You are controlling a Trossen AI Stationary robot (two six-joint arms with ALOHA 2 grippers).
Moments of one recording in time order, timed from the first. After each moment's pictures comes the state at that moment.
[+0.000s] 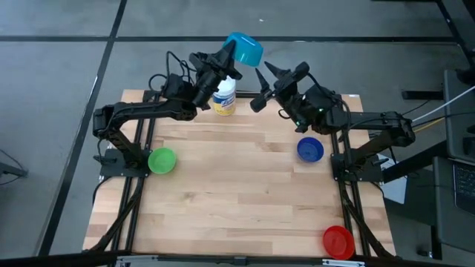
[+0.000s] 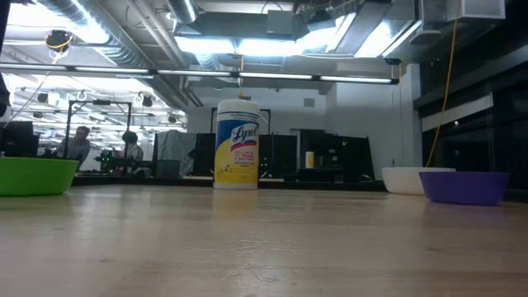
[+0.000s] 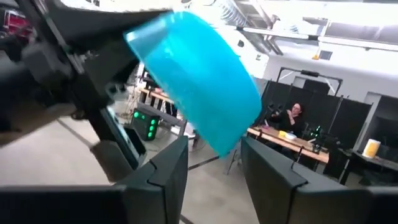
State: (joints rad) left arm 0.26 1.60 1.40 1.05 -0.38 -1.33; right arm 0.01 1.46 1.45 0.32 0.86 -0.48
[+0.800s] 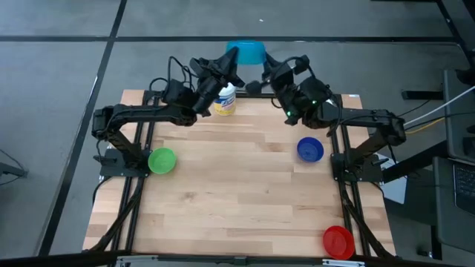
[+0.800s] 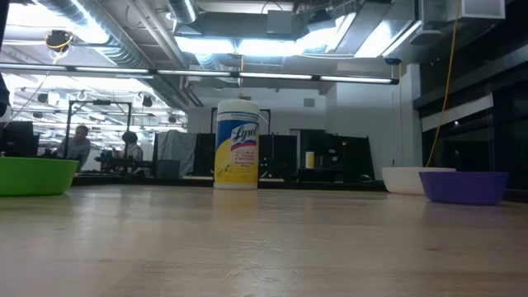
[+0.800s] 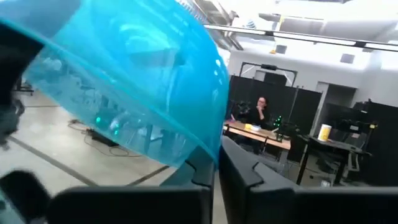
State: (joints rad) left arm 0.20 1.59 1.40 1.08 -0.41 -1.35; right arm -0.04 1.56 1.55 0.40 0.96 -0.53
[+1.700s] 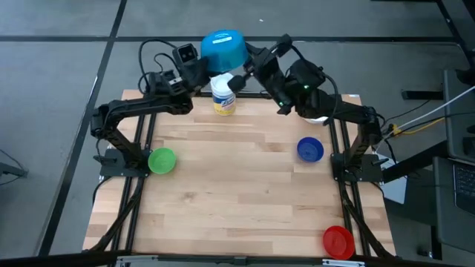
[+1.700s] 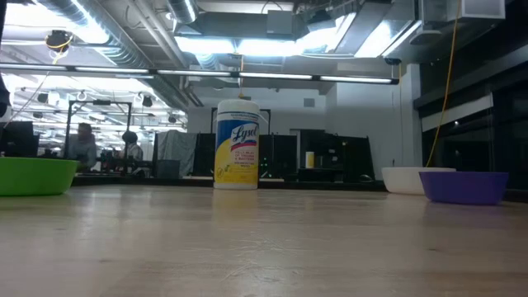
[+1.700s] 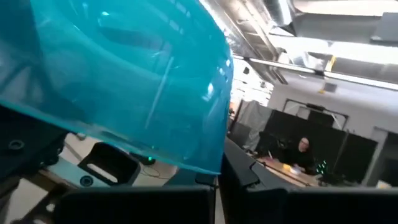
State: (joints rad) left arm 0.29 1.55 1.43 1.36 0.32 -1.19; right arm -0.08 1.79 2.10 0.06 0.74 -0.59
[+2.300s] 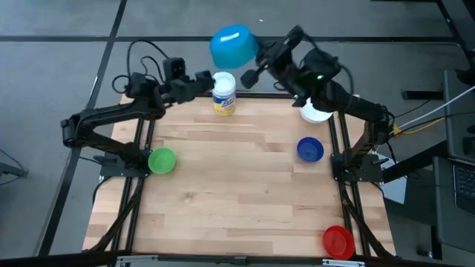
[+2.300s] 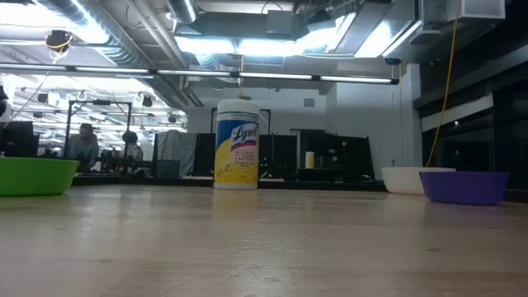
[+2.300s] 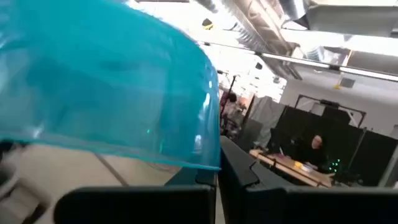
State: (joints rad) left arm 0.36 1.25 1.11 0.92 0.50 -1.08; right arm -0.06 1.72 2.10 -0.07 0.65 -0.50
